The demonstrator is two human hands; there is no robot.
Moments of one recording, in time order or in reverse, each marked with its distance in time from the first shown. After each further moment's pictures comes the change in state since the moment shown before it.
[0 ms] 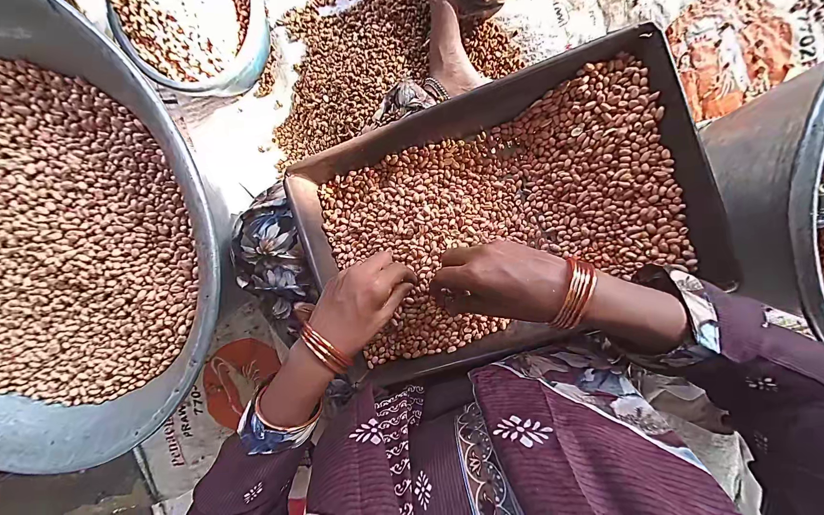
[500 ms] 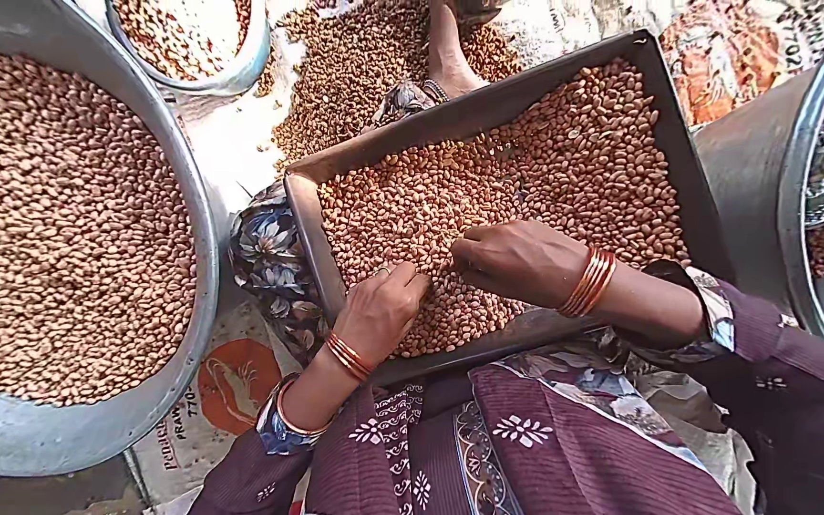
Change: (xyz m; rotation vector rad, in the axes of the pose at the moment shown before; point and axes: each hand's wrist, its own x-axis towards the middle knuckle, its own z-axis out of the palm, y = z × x) left_hand -0.001 0.021 0.024 0.201 0.042 0.058; right_hand -0.009 0.005 -0.011 -0.269 0.003 0.190
